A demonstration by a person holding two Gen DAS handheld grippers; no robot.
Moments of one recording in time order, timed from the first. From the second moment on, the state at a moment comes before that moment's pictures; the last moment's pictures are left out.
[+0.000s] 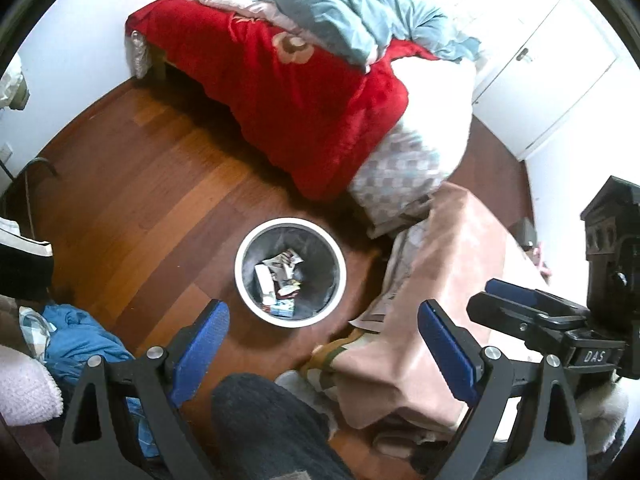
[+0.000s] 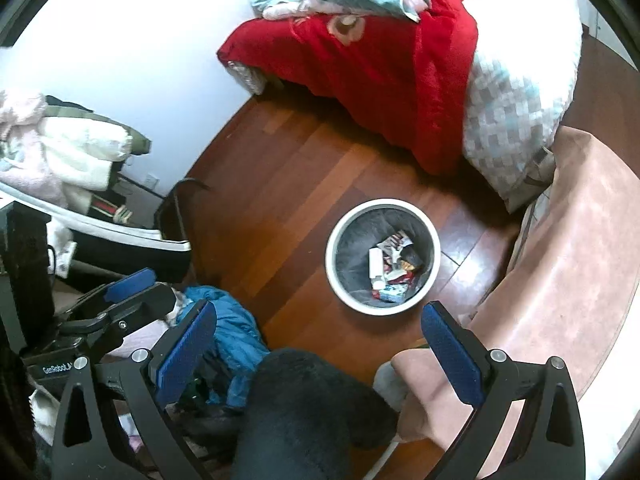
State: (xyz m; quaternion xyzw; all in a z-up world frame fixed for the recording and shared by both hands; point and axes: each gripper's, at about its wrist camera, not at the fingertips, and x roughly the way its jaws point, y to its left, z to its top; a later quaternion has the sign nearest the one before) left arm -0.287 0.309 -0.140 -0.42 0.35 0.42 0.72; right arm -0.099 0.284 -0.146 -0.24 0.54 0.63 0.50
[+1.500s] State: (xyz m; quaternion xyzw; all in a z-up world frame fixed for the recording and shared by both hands) left arm -0.285 0.302 -0.125 -0.44 0.35 0.40 0.73; right arm -0.096 0.276 -0.132 -0.26 0.54 0.64 0.48
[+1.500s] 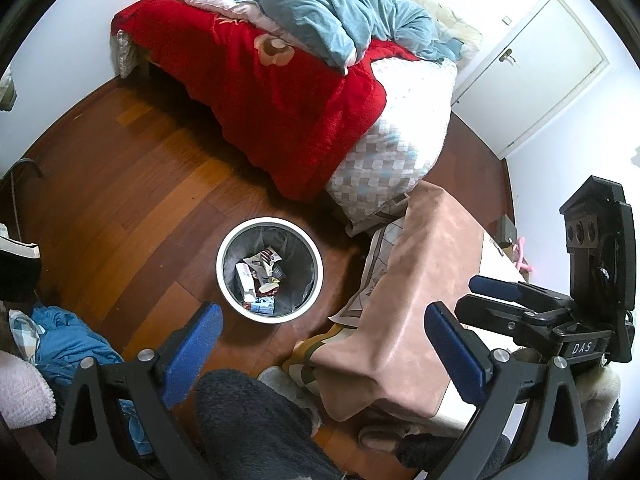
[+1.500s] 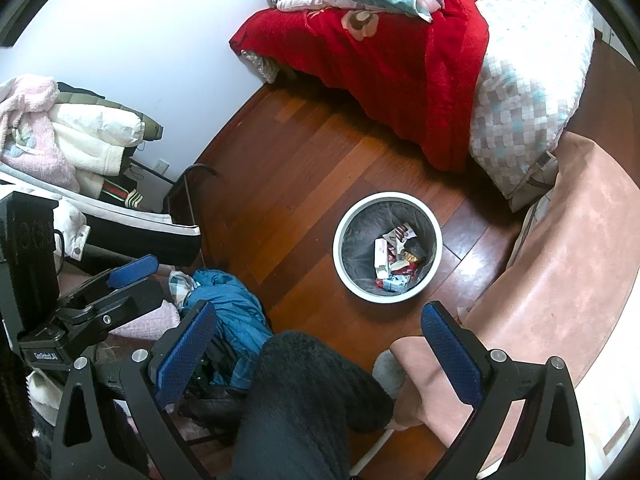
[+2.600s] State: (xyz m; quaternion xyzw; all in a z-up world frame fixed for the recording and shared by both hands) left arm -0.282 0.303 -0.122 -0.43 0.35 0.39 0.73; right arm -0.095 0.262 -0.118 -0.27 0.54 0.65 0.47
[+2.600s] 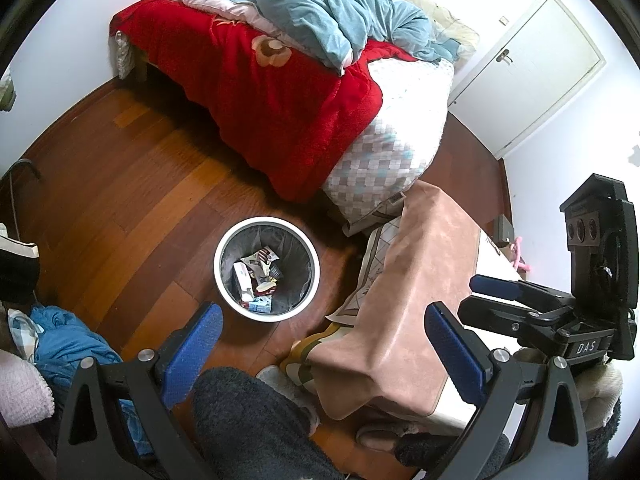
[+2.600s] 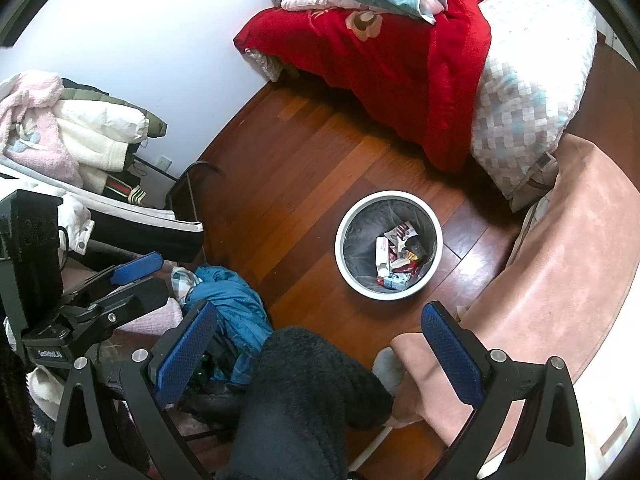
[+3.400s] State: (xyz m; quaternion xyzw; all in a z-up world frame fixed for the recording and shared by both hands) left arm -0.286 0.303 -0.121 -0.43 0.35 0.39 0.73; right arm -0.097 0.262 -0.118 -0.27 0.54 0.65 0.46
